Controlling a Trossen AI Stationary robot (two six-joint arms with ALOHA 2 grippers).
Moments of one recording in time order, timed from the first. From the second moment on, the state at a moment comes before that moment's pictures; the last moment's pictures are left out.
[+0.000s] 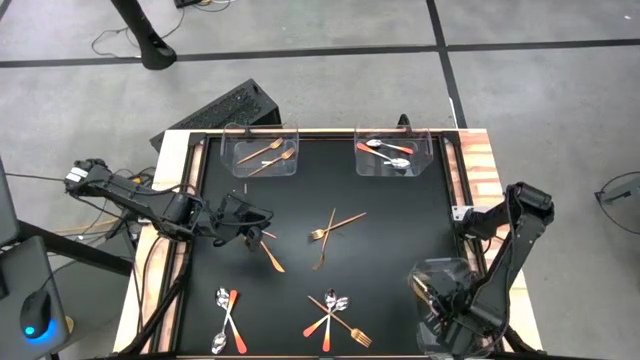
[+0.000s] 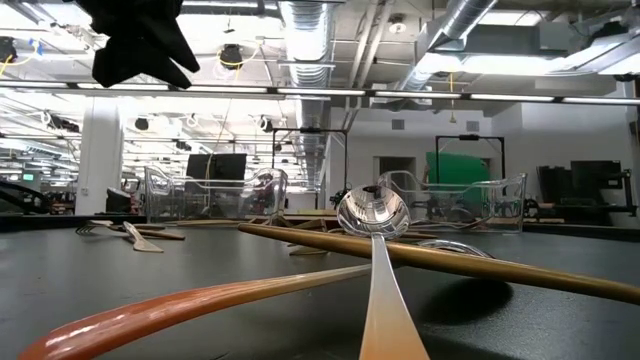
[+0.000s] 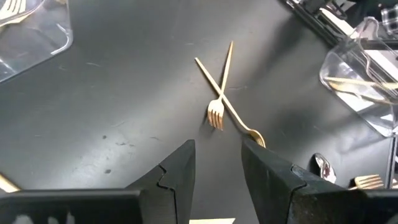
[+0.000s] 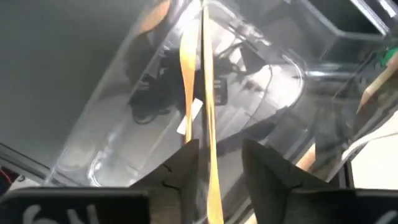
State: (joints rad) left arm -0.32 1.02 0.81 -0.61 -0.50 -1.00; right arm 1.01 1.66 1.33 -1.38 0.05 1.93
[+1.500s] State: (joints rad) left arm -0.44 1.02 0.81 -0.62 -0.48 -1.06; right arm 0.43 1.94 1.35 -0.40 0.07 1.25
